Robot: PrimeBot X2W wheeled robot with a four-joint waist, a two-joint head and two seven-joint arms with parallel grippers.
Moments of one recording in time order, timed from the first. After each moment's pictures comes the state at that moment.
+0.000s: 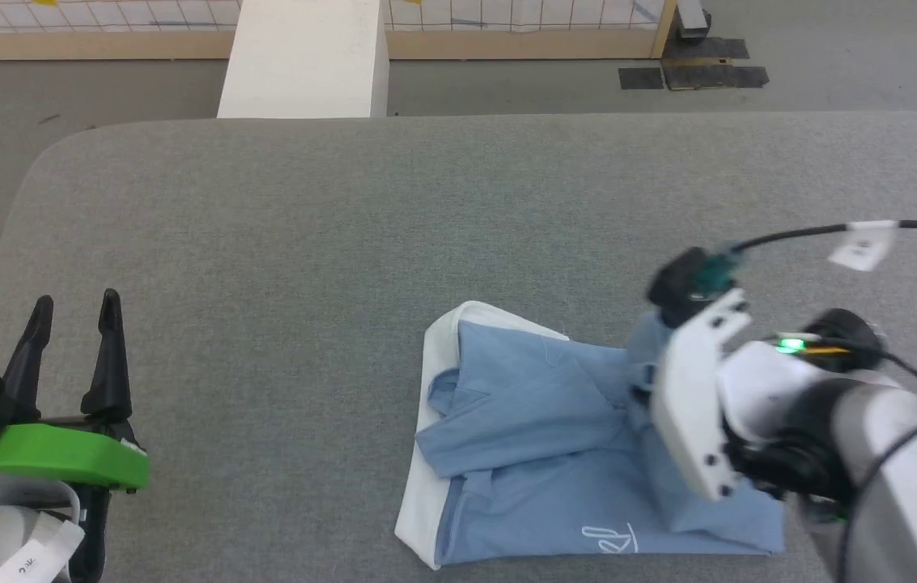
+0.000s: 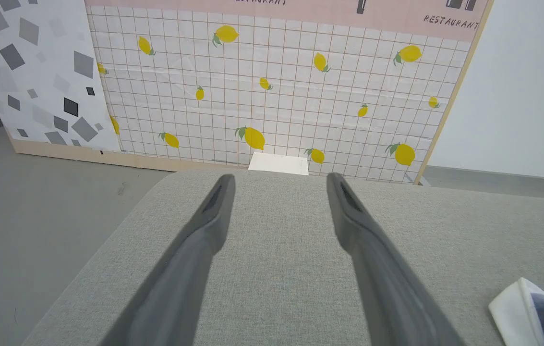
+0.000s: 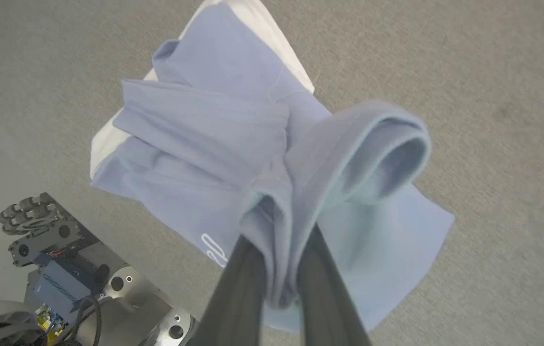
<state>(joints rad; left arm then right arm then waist) -0.12 0.41 -0.01 0.12 -0.51 -0.07 -0.25 -0.36 -0.28 0.34 -0.19 0.44 0.13 1.23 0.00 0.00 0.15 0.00</state>
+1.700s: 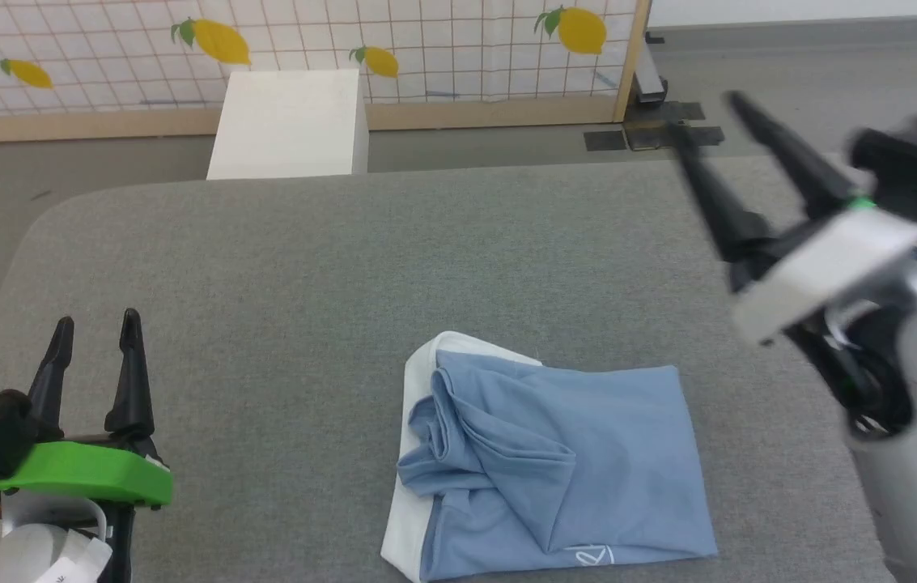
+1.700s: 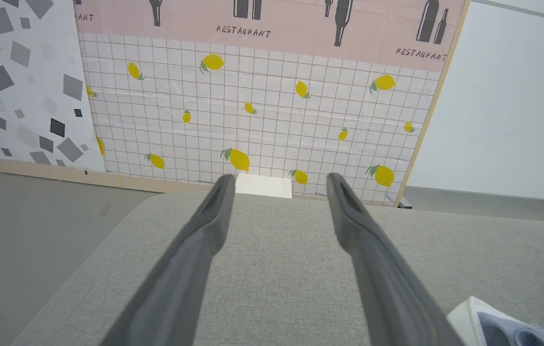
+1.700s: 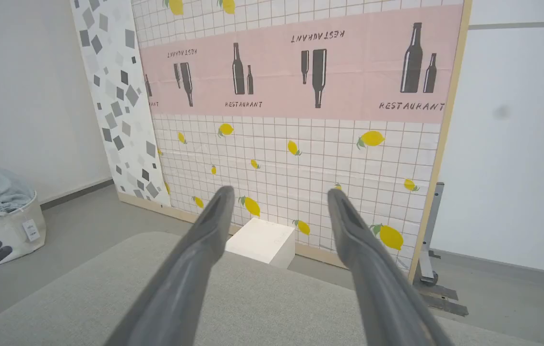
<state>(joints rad) -0.08 0.37 -0.03 0.09 -0.50 -0.02 -0.25 -0.49 -0.25 0.21 -0.05 0.48 0.13 0.22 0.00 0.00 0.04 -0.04</state>
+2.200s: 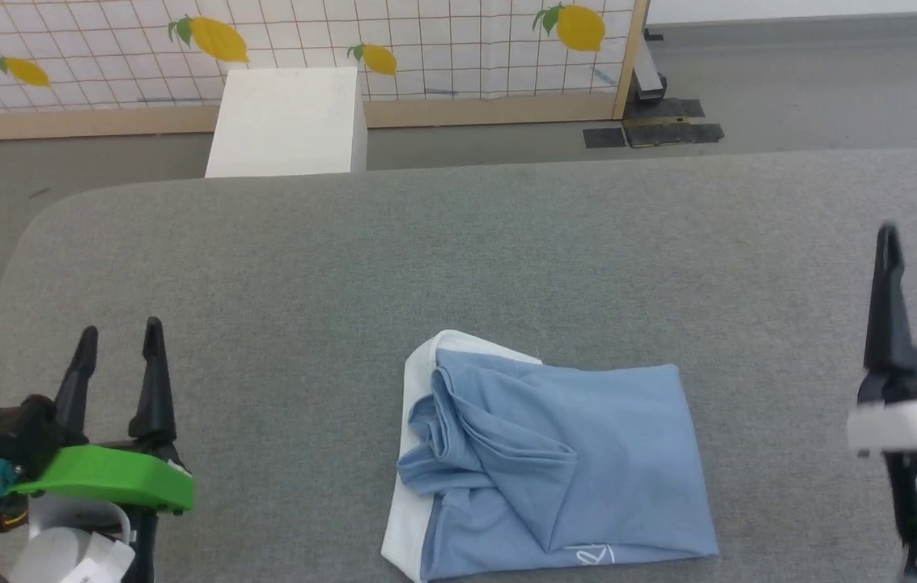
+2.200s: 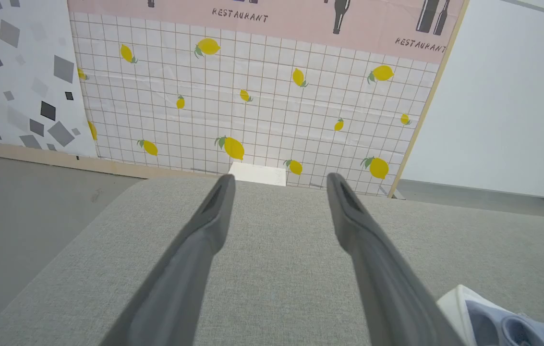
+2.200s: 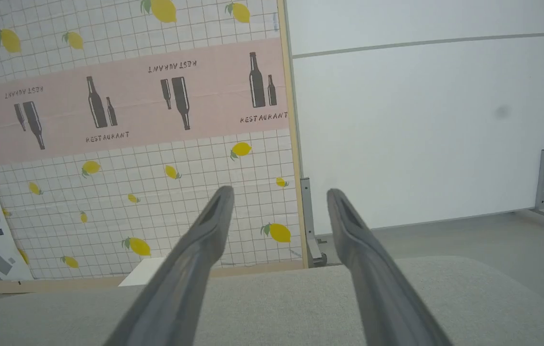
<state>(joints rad) -0.08 0.33 -0.05 0.11 -0.49 -0.02 -0.25 -0.13 -0.10 -0.19 -0.08 0.23 0.13 -0.17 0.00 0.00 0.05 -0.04</state>
